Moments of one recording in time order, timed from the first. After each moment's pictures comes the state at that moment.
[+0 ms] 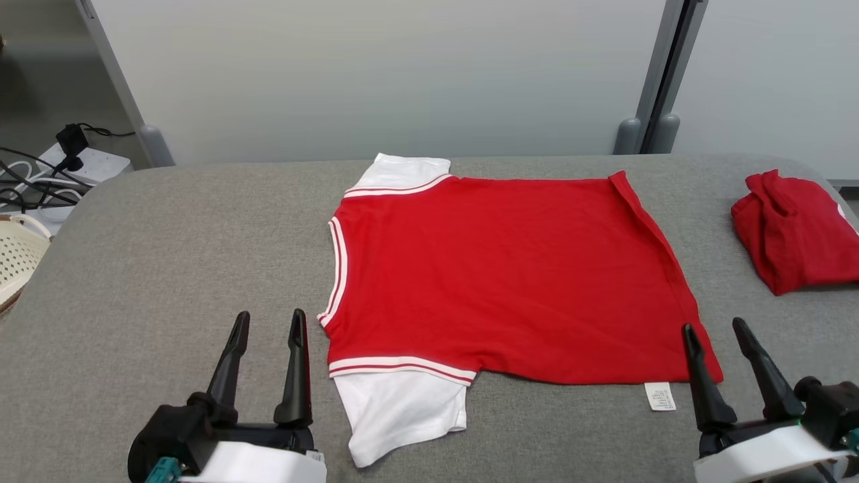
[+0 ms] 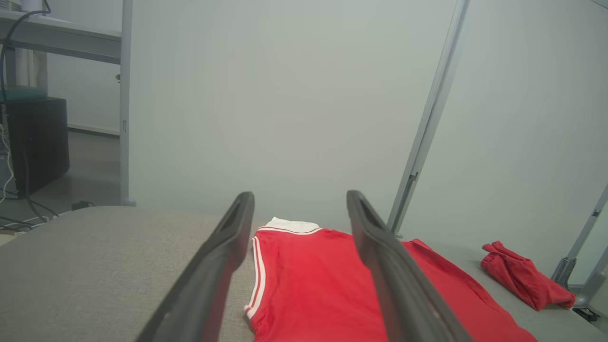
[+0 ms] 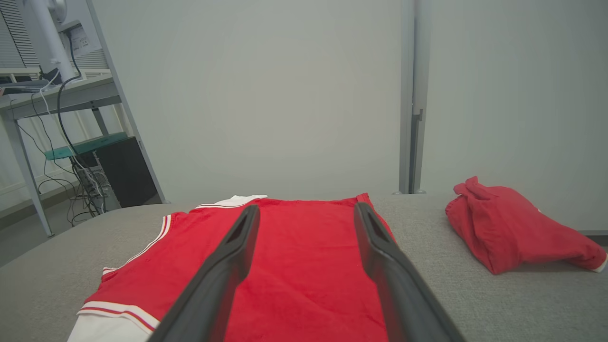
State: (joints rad) left arm 0.04 0.06 -0.19 -0.02 -0.36 0.09 -0.25; right arm -0.01 -0.18 0.10 0.16 0.35 0.13 -0.25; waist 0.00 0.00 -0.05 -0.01
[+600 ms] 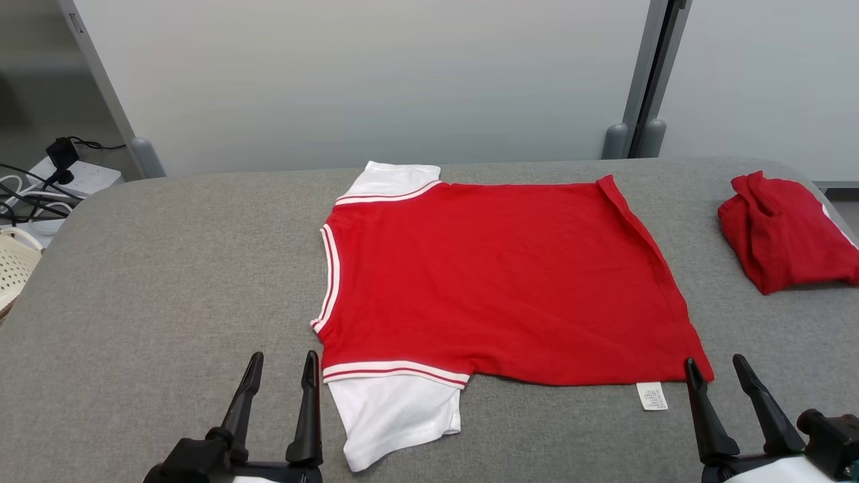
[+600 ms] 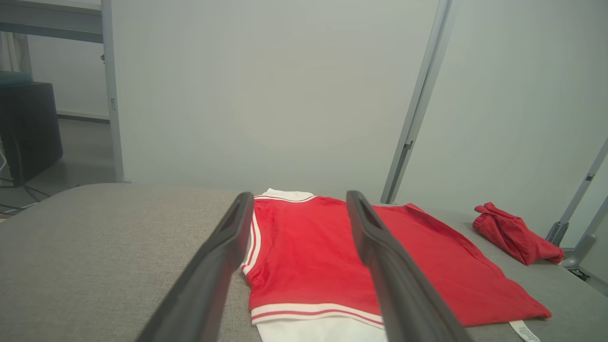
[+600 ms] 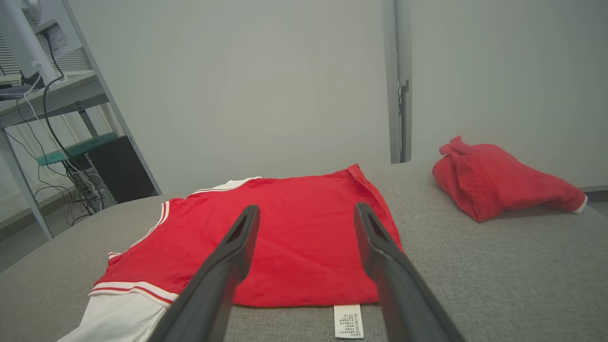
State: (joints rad) left arm 0.12 0.05 -0.21 0.00 -0.31 0.09 -0.25; right arm 0.07 -0.17 0.10 0.16 0.40 0.13 -0.25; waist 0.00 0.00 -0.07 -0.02
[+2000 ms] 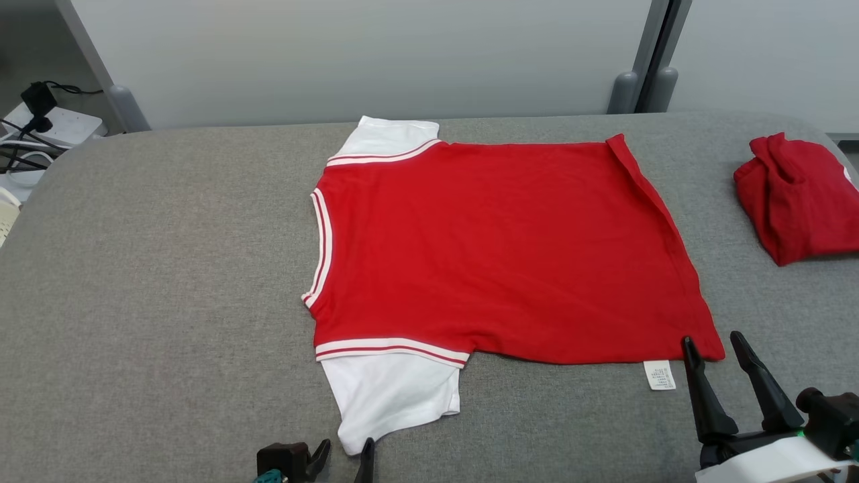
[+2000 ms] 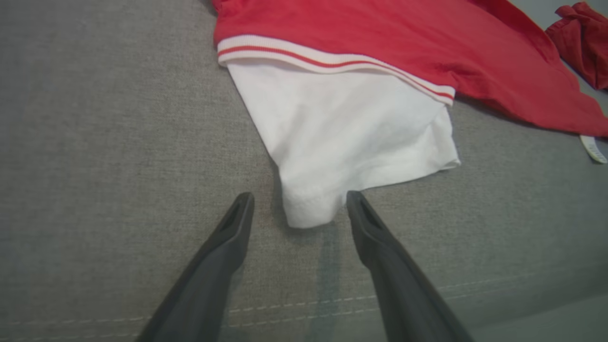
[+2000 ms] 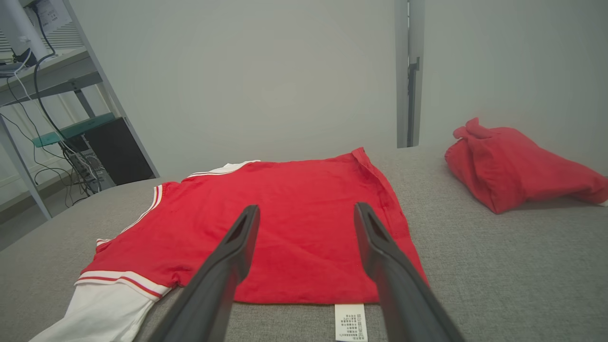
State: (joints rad) left arm -0.09 0.05 -0.49 0.62 -0.57 0.10 -0.19; right arm 0.03 -0.19 0.12 0.15 0.41 0.13 -0.25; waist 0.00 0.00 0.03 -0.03
